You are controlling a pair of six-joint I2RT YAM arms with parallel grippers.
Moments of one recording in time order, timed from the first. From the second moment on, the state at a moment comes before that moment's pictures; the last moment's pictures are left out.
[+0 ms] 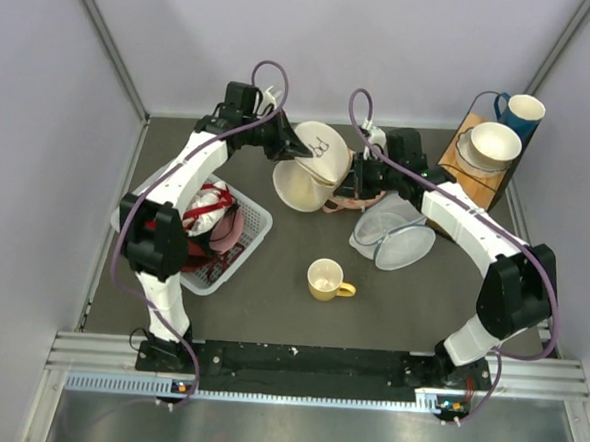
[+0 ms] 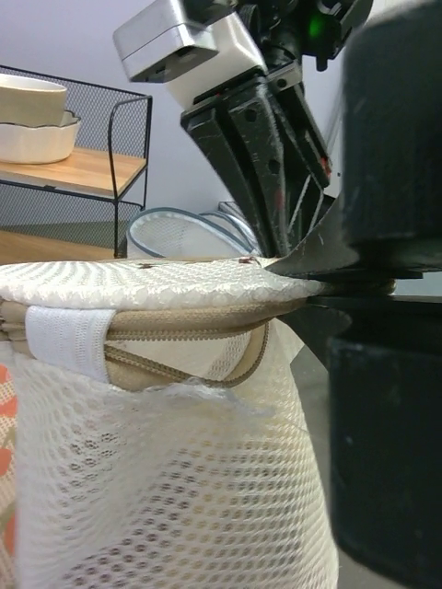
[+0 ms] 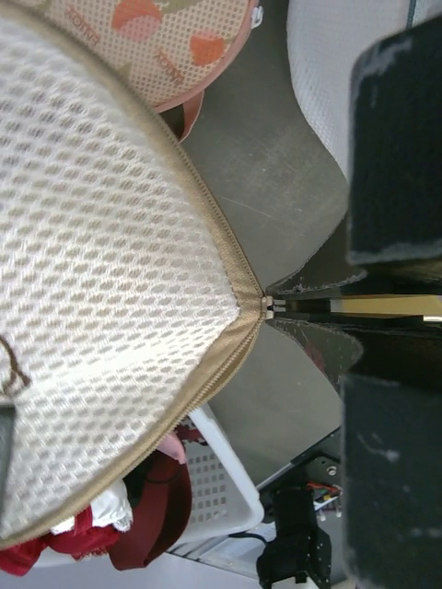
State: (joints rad) left arm -0.30 1.86 1.75 -0.50 0.72 -0.76; right arm 0.43 1.59 1.31 -0.38 -0.53 0.31
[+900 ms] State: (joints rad) left arm -0.37 1.53 1.33 -0.43 0.45 -0.95; right arm 0.51 1.66 1.32 -0.25 -0.47 0.59
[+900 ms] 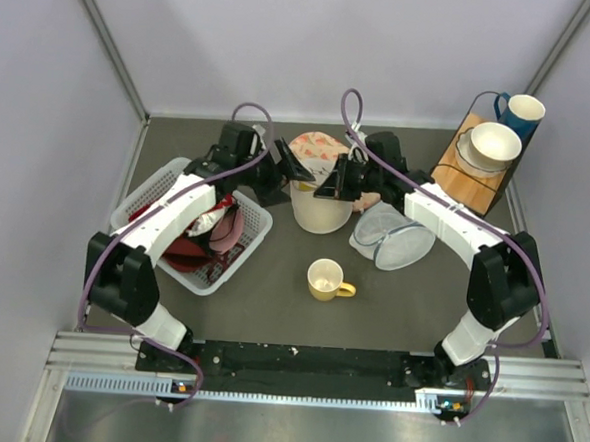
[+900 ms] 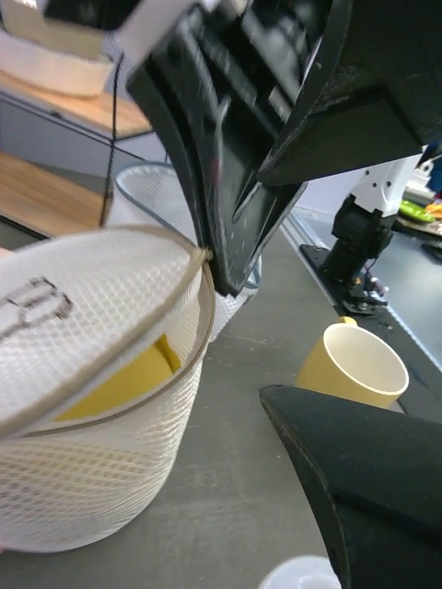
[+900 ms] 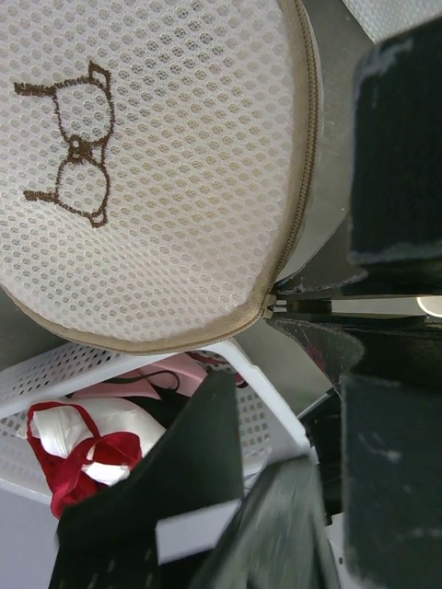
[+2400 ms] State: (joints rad) left arm -0.32 1.96 1.82 -0.47 0.56 -0.91; right arm 0.47 1.50 1.15 -0.24 -0.46 0.54
